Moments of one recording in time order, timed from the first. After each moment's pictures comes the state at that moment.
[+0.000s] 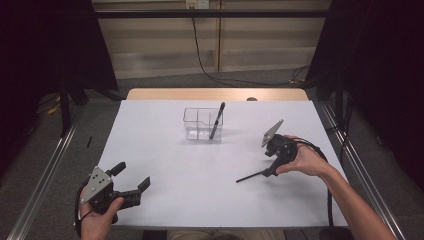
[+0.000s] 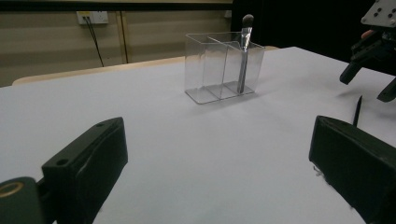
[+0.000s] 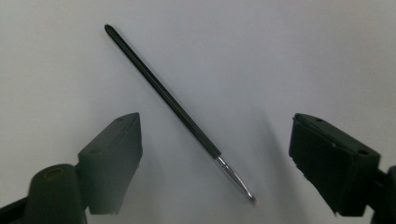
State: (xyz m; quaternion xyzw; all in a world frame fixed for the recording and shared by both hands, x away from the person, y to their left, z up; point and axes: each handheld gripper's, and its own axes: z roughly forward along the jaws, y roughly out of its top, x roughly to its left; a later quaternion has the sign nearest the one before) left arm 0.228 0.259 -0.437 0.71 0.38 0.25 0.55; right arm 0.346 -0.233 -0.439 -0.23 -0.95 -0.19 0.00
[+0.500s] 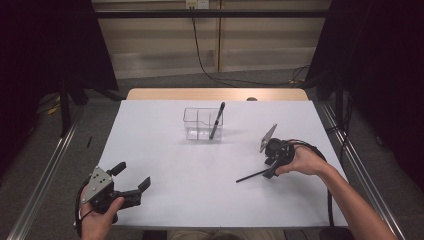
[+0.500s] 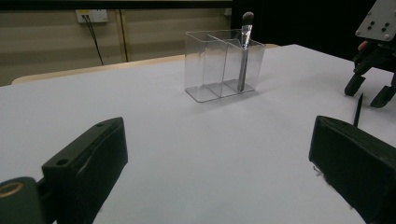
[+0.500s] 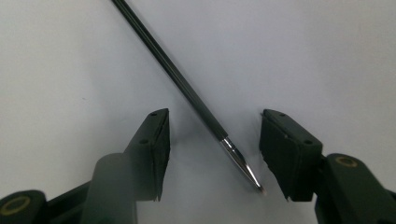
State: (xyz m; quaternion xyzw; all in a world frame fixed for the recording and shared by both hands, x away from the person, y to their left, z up) left arm 0.229 0.259 -0.438 0.71 0.37 0.25 0.54; right arm 0.349 -0.231 -0.452 -0.19 -0.97 -0.14 0.02
